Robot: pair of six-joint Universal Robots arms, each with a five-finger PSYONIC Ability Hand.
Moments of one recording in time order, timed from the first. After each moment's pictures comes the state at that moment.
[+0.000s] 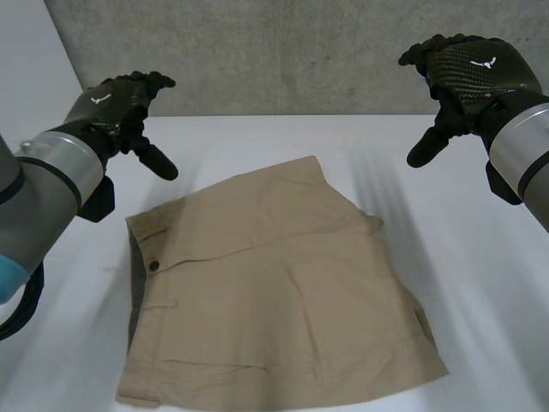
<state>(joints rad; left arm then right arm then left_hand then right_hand) 4.35 -1.76 -1.38 3.08 -1.55 3.07 1.95 -1.47 1.35 0.11 1.51 2.94 0.17 0.20 0.18 0.20 0.05 0.18 0.22 0.21 0.23 0.07</state>
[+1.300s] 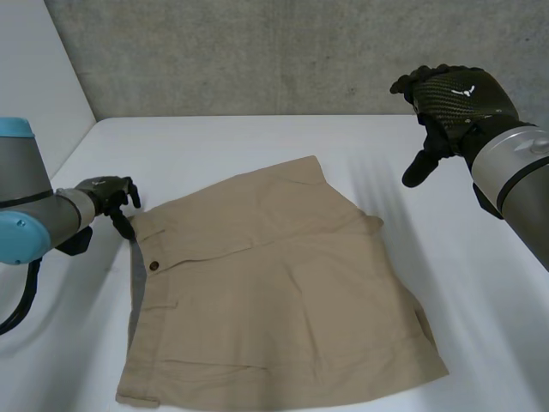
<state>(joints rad) 4.64 -2.41 -1.00 2.89 -1.41 3.37 1.96 -1.41 1.37 0.09 1.51 2.89 0.56 0.56 0.56 0.56 0.38 0.18 0.22 0.21 0.23 0.07</state>
